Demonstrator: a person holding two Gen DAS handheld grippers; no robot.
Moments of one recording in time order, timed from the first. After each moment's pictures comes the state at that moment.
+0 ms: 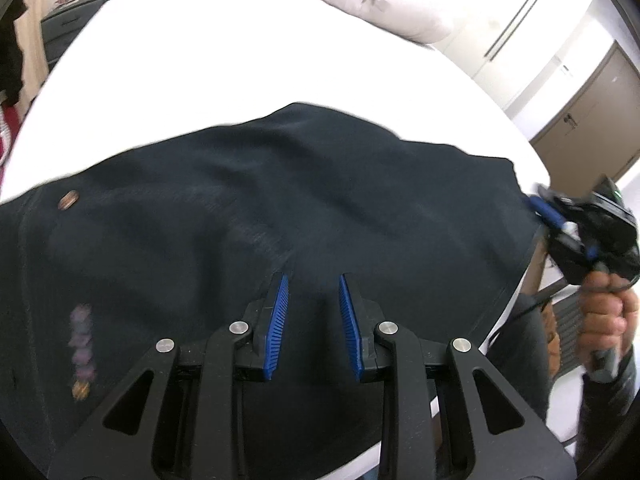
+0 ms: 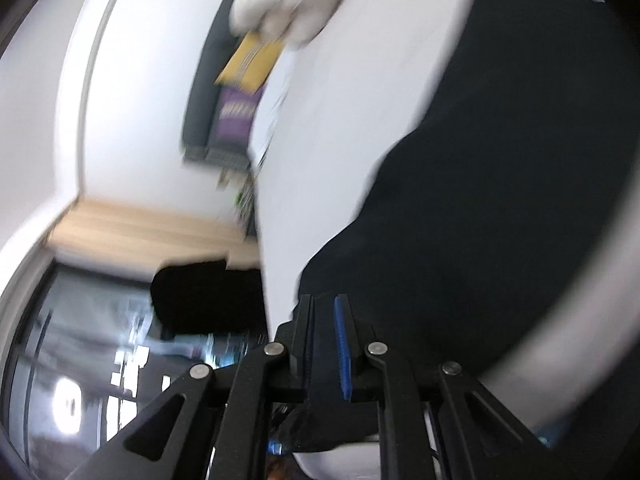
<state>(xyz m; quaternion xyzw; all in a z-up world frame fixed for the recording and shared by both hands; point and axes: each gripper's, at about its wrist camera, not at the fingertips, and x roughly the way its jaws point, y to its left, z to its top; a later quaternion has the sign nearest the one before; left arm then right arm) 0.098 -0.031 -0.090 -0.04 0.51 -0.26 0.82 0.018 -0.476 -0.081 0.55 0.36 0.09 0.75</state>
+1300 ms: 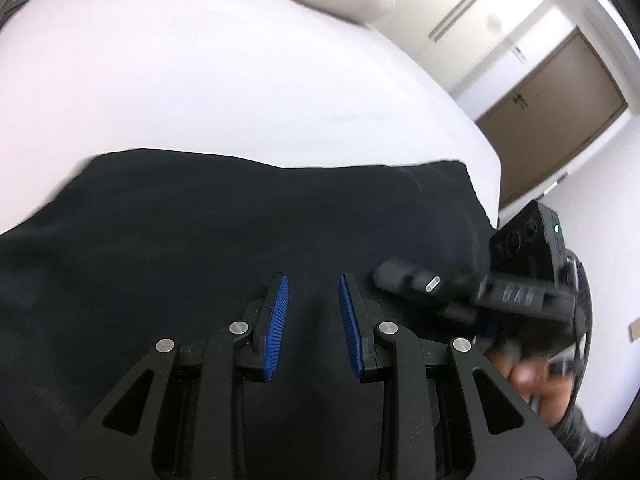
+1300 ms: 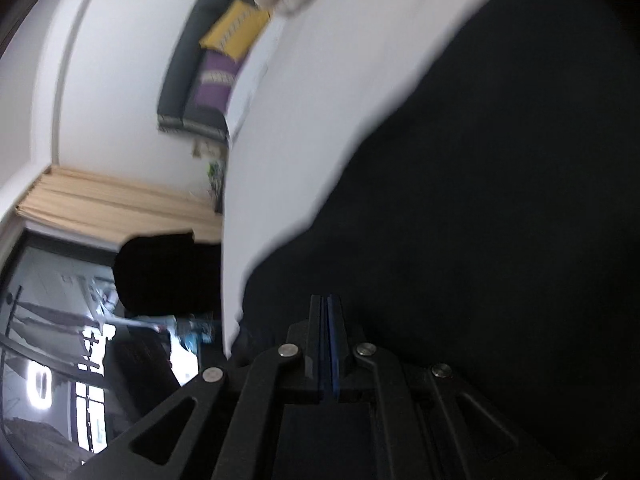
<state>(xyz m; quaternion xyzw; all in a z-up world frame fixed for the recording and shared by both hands) 0.155 -0.145 -0.106 -0.05 0.53 -0.37 0.76 0.064 -0.483 -0.162 0.52 0.40 0.06 0.76</state>
